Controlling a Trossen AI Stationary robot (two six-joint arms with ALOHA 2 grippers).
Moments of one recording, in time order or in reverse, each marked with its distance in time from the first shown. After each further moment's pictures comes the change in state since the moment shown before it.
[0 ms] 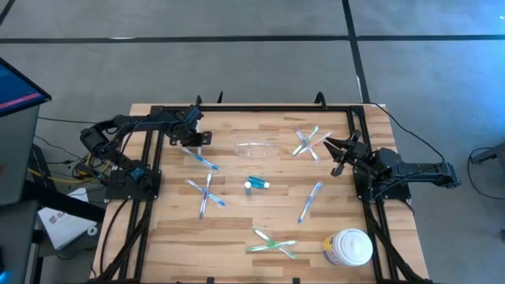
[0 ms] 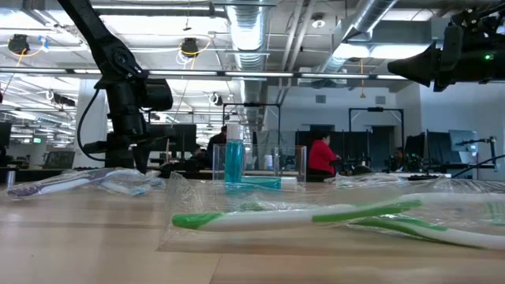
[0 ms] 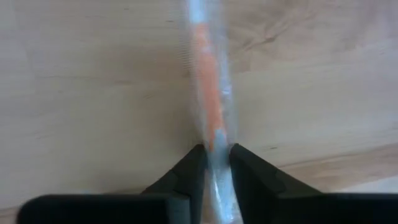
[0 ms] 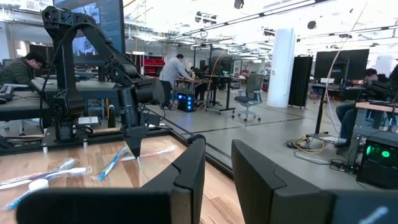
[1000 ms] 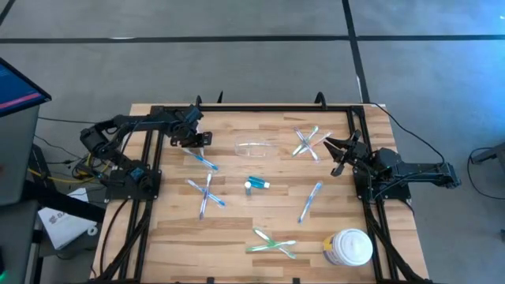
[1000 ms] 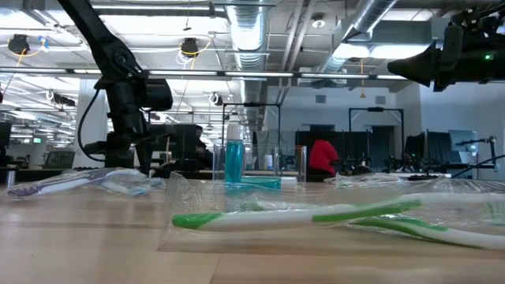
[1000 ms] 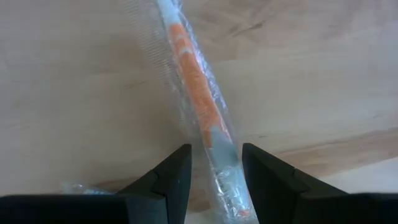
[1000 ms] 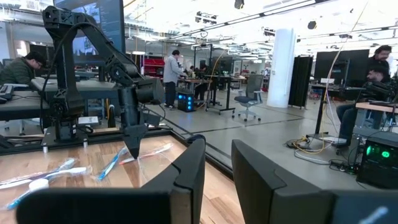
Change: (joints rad) left arm 0.006 -0.002 0.003 -0.014 0.054 0.004; right arm 0.000 0.000 0.000 0.000 0.000 -0.001
